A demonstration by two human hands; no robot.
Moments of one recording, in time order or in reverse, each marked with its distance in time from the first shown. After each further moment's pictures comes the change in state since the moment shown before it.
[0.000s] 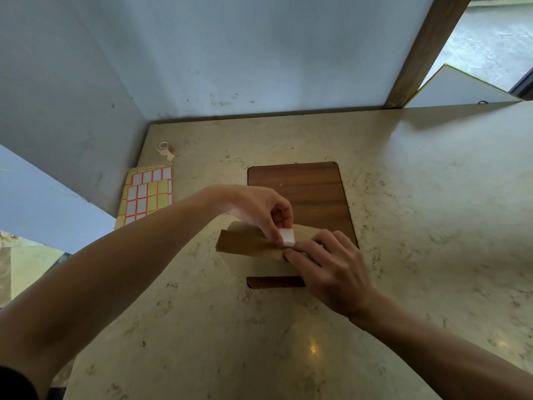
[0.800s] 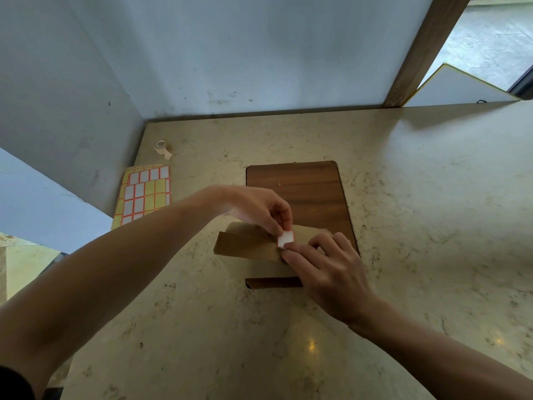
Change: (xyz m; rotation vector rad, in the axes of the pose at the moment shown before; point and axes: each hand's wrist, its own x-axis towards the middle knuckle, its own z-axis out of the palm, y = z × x) left_hand 0.004 -0.002 0.001 0.041 0.003 0.010; right_hand 0.003 -0.006 -0.006 -0.009 -0.009 0.016
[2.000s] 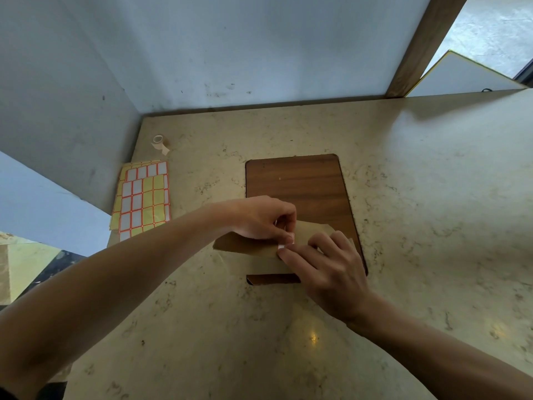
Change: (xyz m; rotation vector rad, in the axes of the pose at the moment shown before) left_hand 0.009 -0.009 0.026 0.194 0.170 0.068; right_hand -0.003 -0.005 0.008 -0.022 0.047 -0.004
